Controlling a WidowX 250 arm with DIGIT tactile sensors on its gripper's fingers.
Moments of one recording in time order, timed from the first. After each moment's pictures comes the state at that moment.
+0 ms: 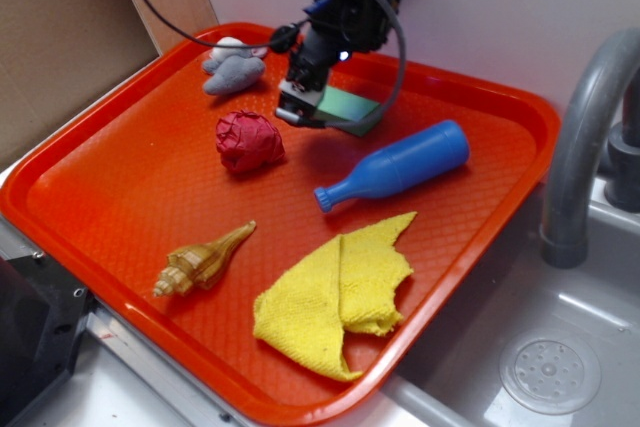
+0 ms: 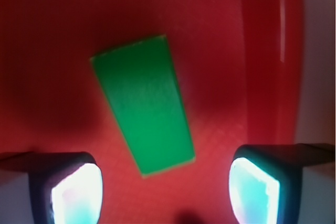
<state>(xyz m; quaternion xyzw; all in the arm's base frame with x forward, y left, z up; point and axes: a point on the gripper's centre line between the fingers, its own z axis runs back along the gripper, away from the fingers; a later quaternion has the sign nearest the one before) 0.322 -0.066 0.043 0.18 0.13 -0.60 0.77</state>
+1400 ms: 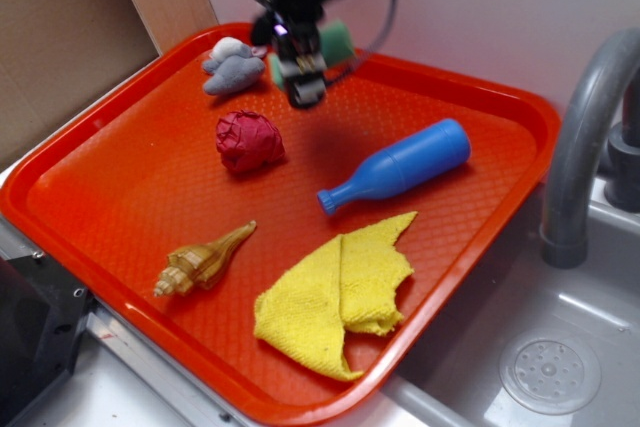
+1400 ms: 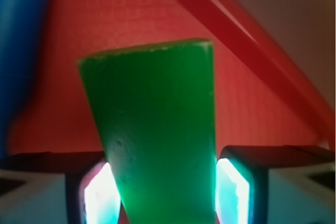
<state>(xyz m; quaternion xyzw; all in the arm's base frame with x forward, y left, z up) 0.281 -0.075 0.107 0.09 0.01 -0.26 0.96</state>
